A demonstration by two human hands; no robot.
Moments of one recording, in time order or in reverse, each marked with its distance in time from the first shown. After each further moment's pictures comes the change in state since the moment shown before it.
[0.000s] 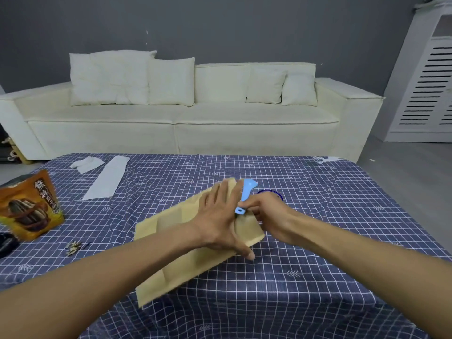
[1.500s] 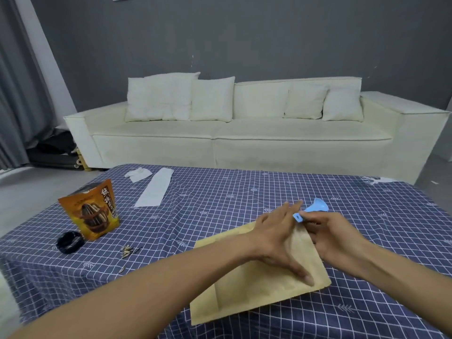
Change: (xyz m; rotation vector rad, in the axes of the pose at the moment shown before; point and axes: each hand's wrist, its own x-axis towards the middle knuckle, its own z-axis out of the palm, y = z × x) left_hand 0.010 0.011 -0.008 -0.239 -0.109 0.091; right_hand -0.002 0.002 -0.017 0.394 -0.085 -0.037
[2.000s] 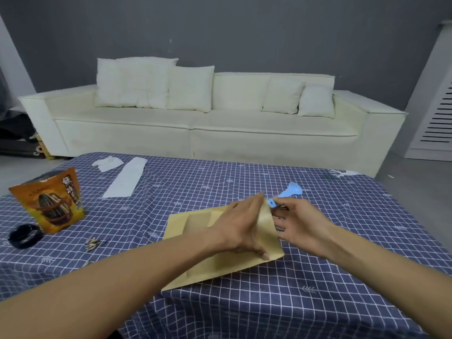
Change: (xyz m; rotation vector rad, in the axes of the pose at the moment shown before) left_hand 0.004 -0.016 0.008 0.119 0.160 0.051; right_hand -0.010 -0.010 0.010 0.059 0.009 0.046
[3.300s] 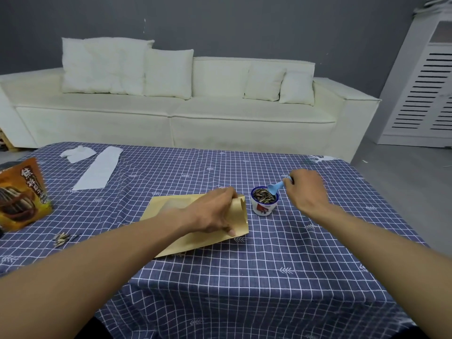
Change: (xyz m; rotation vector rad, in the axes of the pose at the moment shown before) left_hand 0.013 -0.021 0.003 -0.032 -0.119 -0.028; right_hand 0.043 -0.025 -0.081 -1.536 0.737 -0.520
